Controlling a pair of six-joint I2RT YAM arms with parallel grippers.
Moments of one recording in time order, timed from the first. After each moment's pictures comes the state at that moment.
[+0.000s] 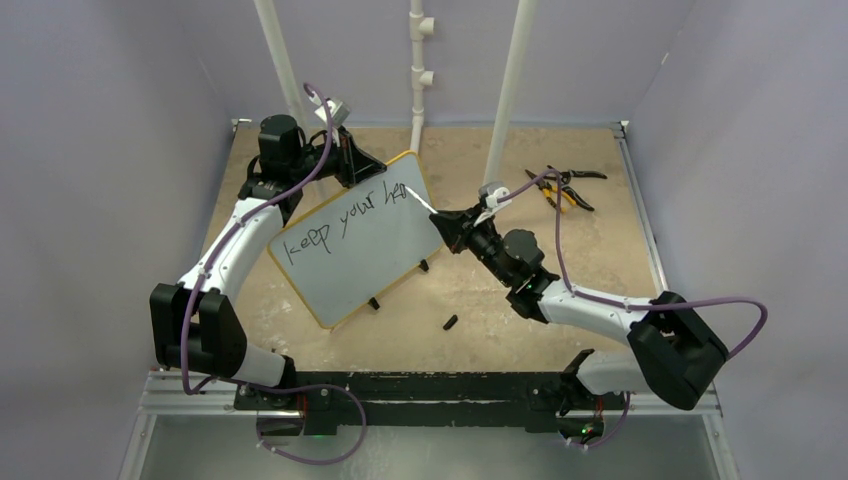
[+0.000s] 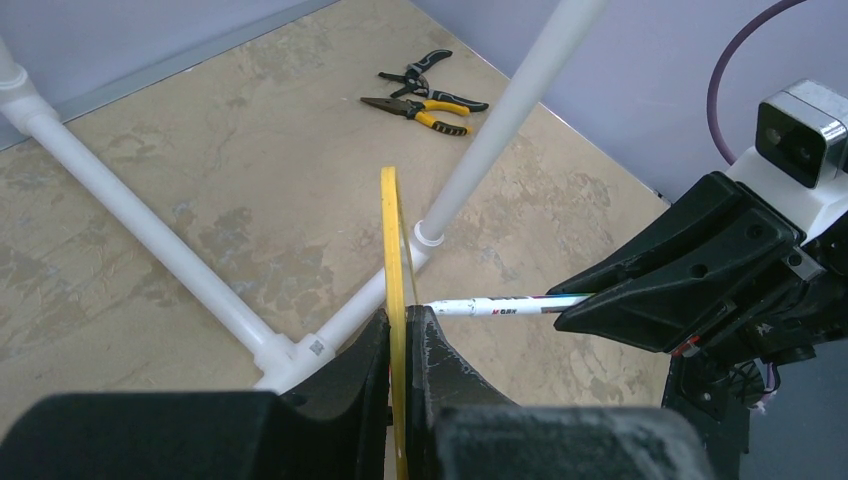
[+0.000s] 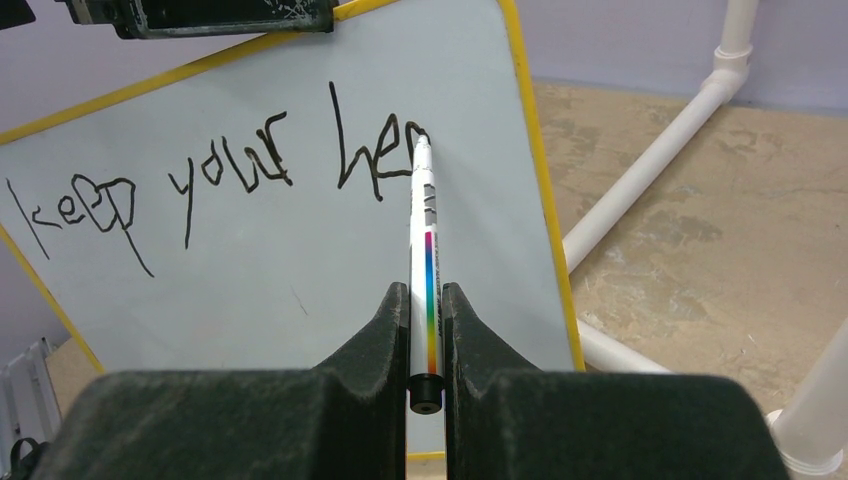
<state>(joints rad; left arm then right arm) -0.18 1.45 1.21 0.00 0.86 -0.18 0.75 1.30 0.56 0.86 0.07 0.32</state>
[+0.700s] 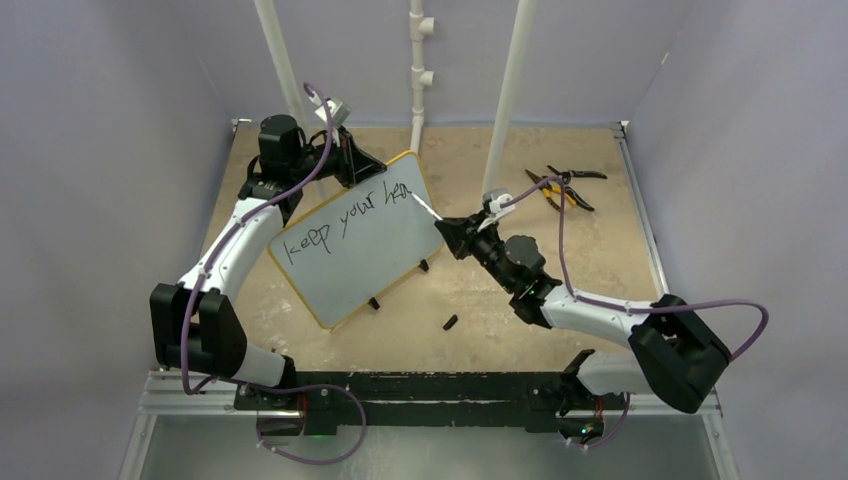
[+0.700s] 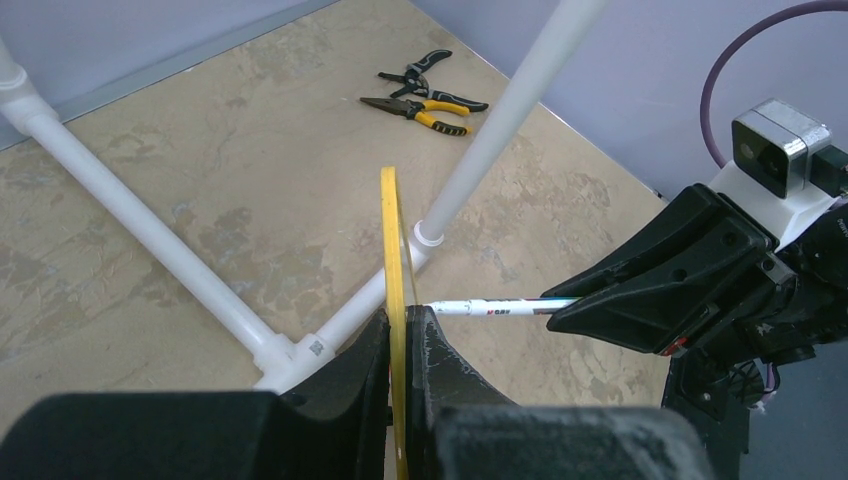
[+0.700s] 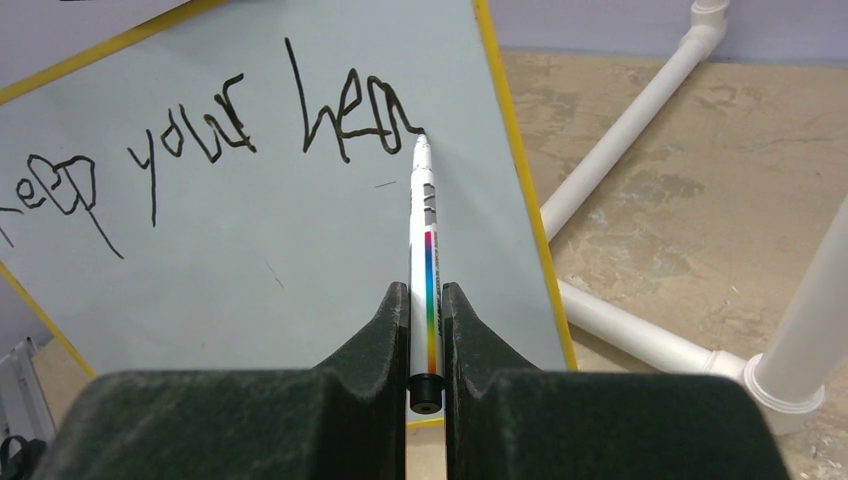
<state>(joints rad) -0.18 1.45 1.21 0.00 0.86 -0.18 0.75 1.29 0.50 0.85 0.10 0.35</state>
